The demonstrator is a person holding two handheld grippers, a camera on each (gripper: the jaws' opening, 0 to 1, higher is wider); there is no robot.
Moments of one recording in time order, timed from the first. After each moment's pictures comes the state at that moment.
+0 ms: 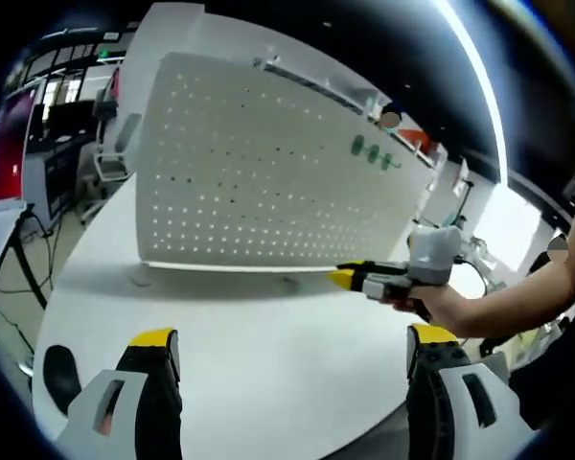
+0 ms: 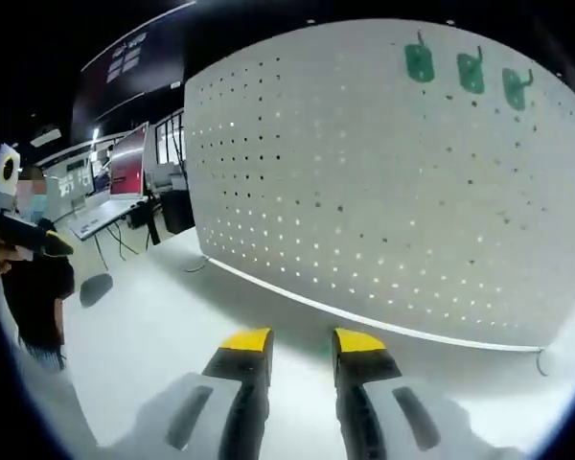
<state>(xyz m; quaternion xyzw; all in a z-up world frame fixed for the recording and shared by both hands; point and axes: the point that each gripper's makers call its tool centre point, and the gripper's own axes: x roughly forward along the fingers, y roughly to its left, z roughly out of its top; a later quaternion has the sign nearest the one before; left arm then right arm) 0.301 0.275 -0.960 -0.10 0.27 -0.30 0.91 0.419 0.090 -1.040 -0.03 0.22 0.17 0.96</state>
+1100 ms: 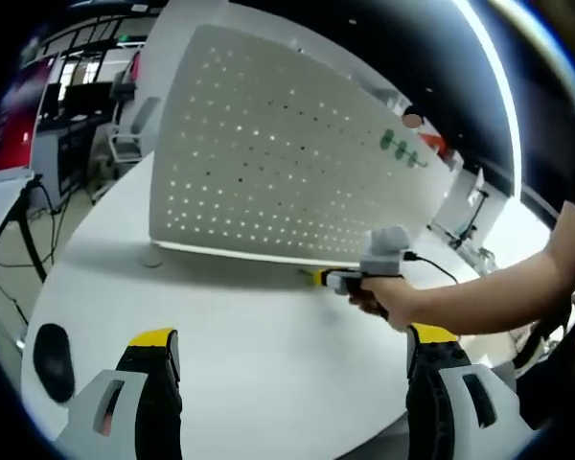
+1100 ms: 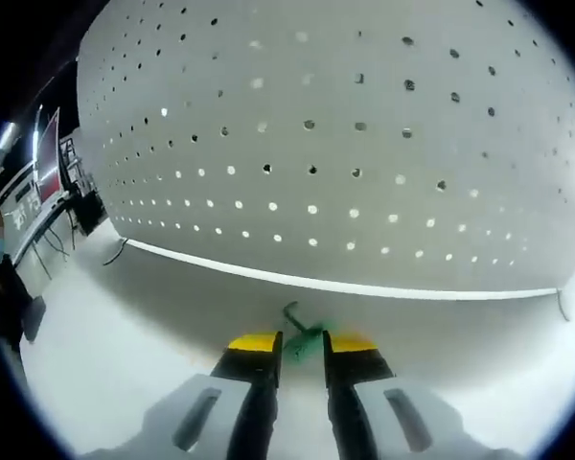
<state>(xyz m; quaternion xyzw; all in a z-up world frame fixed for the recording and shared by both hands) 0.313 0.278 -0.986 -0.13 0.29 -0.27 0.91 0.480 0.065 -1.119 -0.02 0.31 0.05 0.95</state>
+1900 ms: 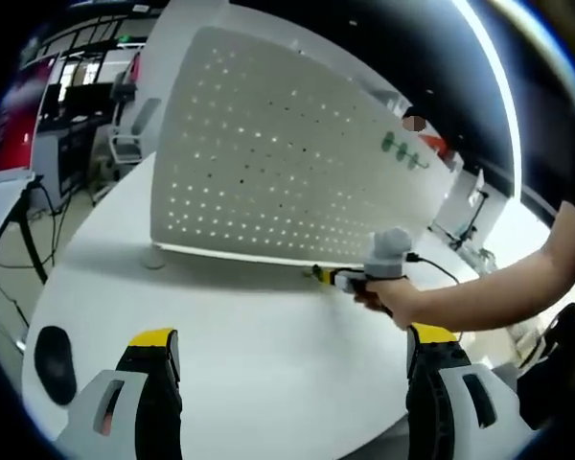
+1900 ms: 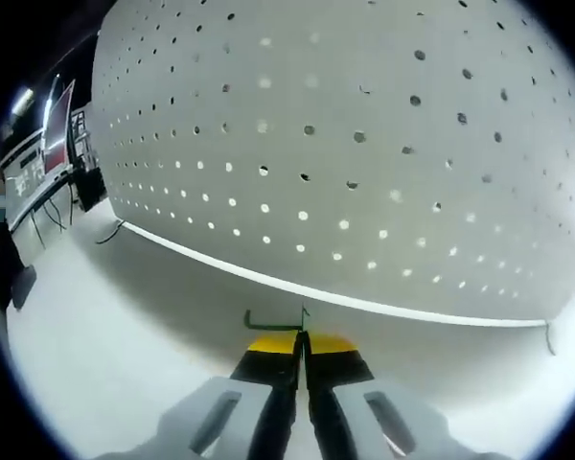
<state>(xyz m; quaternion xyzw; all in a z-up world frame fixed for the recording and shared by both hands) 0.314 0.282 -0.983 -0.13 0.29 -0.27 0.91 0.480 0.055 -1.114 -0.05 0.31 0.07 0.95</state>
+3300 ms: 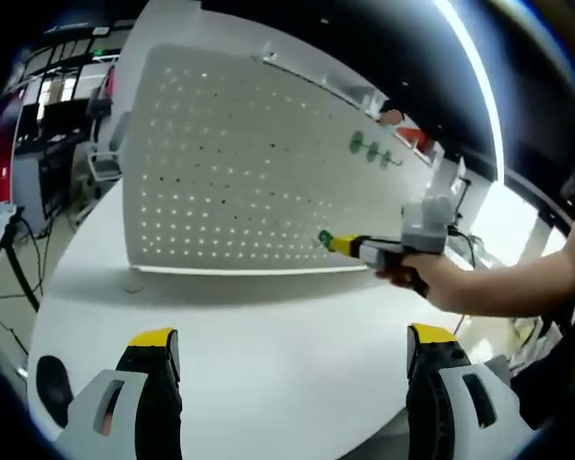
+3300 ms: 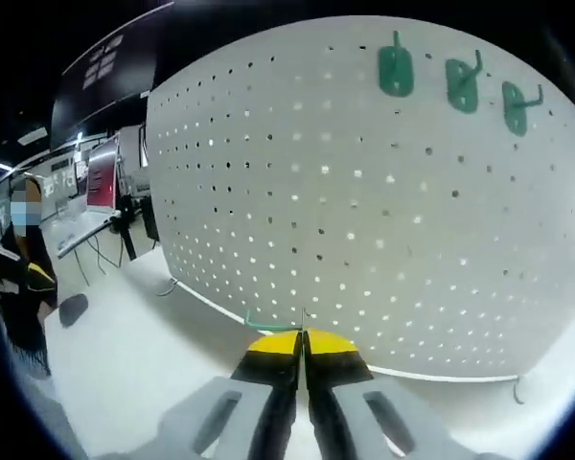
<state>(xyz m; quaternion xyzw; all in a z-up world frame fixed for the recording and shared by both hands) 0.313 0.258 -0.959 -0.10 0.27 -0.31 0.90 0.443 0.057 -0.983 -0.04 0.19 0.14 0.97</state>
